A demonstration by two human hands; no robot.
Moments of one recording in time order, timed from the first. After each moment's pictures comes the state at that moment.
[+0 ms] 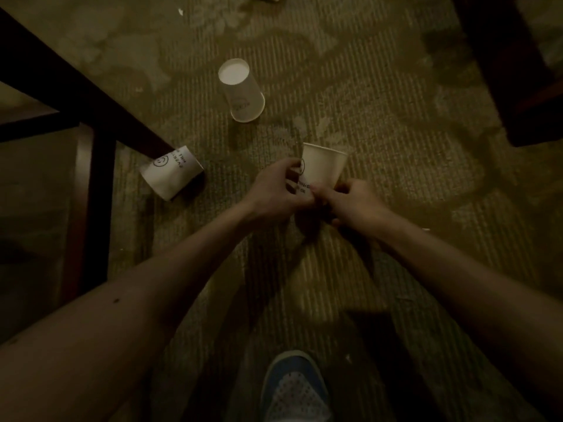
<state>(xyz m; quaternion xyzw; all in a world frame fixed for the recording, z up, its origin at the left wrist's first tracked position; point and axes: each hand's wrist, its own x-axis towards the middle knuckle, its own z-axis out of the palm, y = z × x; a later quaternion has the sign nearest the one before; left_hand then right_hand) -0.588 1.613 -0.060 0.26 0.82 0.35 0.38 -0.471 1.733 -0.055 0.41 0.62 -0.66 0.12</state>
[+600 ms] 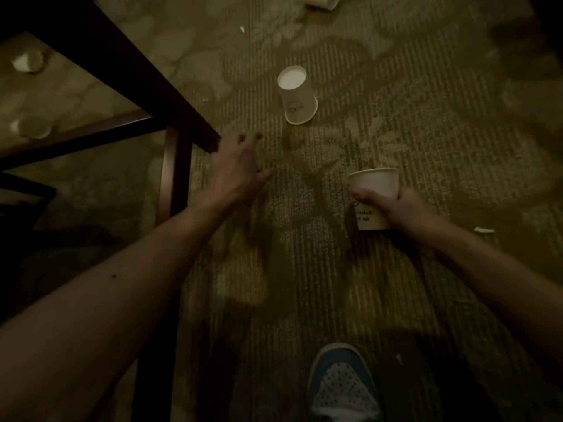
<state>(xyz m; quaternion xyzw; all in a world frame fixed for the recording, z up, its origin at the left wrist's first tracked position) -0.648 1.532 -0.015 0.25 0.96 0.04 0.10 -0.462 1.716 -0.051 0.40 0.55 -0.73 0.10</state>
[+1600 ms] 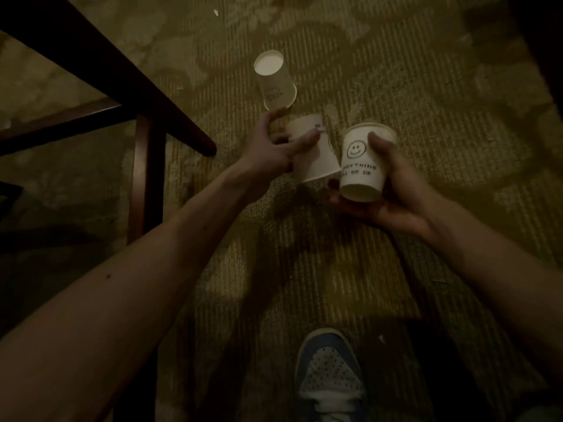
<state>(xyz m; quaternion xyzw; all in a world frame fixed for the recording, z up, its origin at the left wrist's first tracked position) -0.610 1.588 -0.010 0.03 0.75 0.54 0.39 -0.459 1.732 -0.046 0.30 0.21 -0.92 0.11</state>
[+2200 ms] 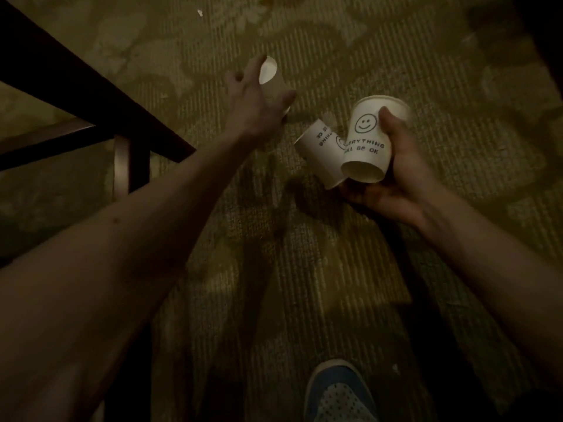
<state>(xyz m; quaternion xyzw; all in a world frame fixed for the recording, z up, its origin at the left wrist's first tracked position) -0.691 1.631 -0.021 0.21 0.91 0.33 0.16 -0.505 1.744 -0.055 0.34 0.22 -0.91 0.01</state>
